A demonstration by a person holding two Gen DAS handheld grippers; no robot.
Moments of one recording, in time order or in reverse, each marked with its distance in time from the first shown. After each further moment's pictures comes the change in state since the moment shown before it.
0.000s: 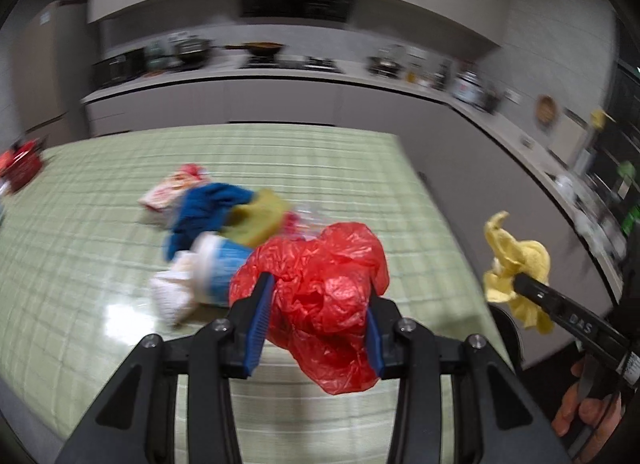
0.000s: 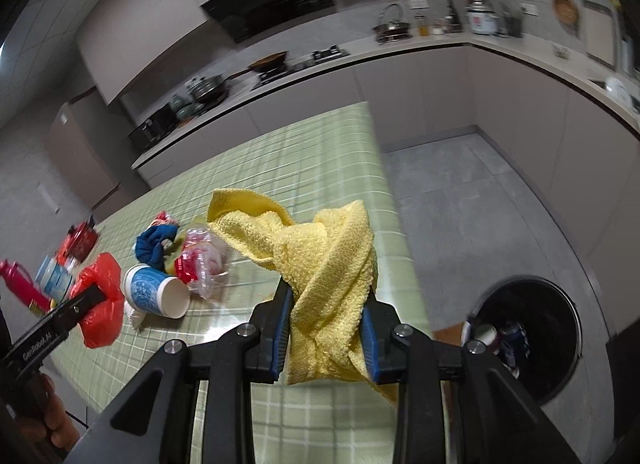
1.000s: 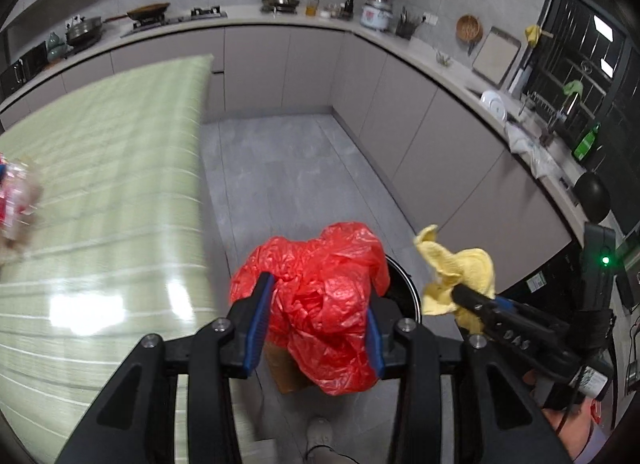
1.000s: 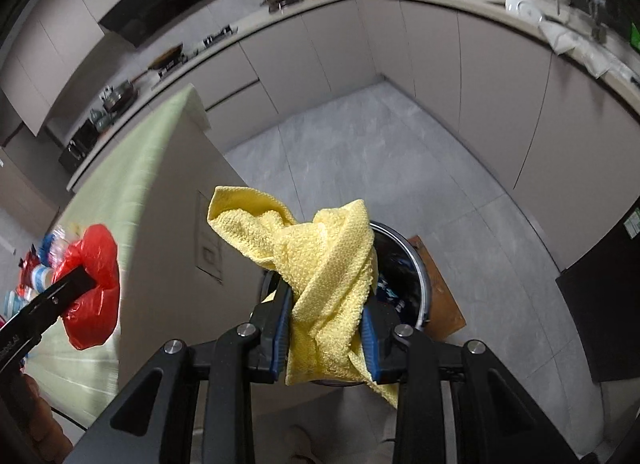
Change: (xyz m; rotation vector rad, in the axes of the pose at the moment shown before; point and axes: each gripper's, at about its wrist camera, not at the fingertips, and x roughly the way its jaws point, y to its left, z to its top) left arm 0.094 -0.282 -0.060 0.118 0.211 -0.186; right arm -0.032 -0.290 -0.033 0.170 0.150 -0.170
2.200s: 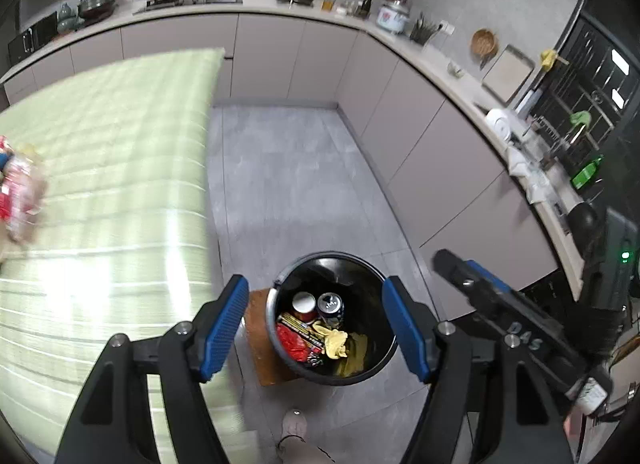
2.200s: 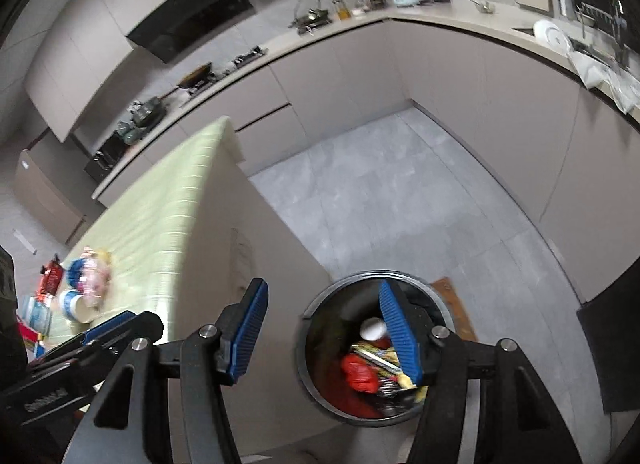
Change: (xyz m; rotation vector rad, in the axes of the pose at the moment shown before) left arm -0.066 0.018 0.032 -0.096 0.015 -0.043; right arm -0.028 0.039 0.044 -0.033 -0.106 0.112
